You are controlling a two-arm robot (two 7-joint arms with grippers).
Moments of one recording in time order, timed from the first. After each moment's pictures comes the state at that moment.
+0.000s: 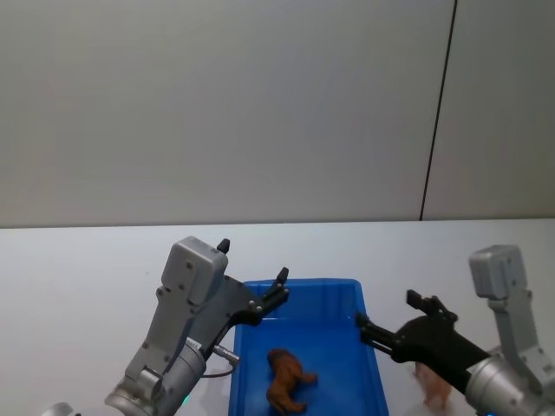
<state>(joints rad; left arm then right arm) -0.24 0.38 0.45 -1.63 -0.20 0.01 -0.01 0.13 0.24 -0.27 -1.62 0.29 0.26 0.26</state>
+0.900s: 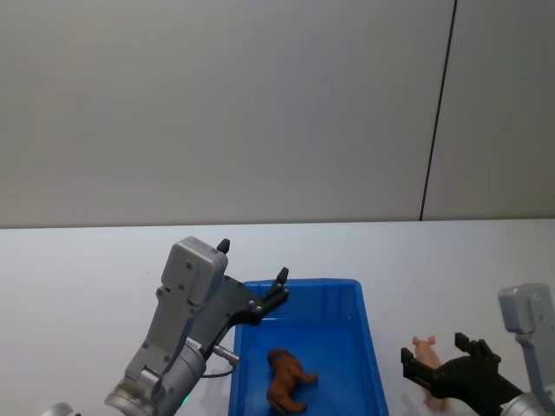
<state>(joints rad) -0.24 0.38 0.45 -1.63 -0.20 0.01 -0.01 0.04 0.28 -0.24 -1.64 0.31 0.32 0.11</state>
